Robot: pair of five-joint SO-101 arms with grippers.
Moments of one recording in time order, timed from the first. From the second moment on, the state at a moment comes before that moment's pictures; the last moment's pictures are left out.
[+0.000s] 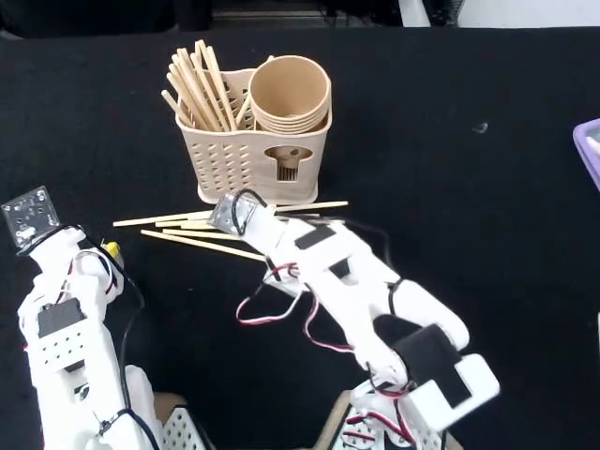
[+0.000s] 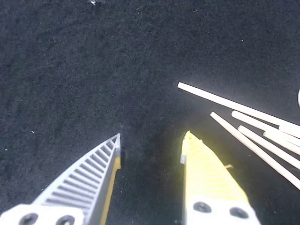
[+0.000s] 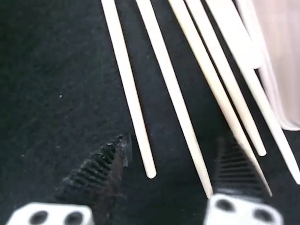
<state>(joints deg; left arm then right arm) -31.5 -58.4 76.6 36.5 1.4 -29.1 -2.0 47.7 37.3 36.4</state>
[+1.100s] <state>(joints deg) -36.3 -58.4 76.6 35.7 1.6 -34.9 -25.5 63.7 47.3 35.7</state>
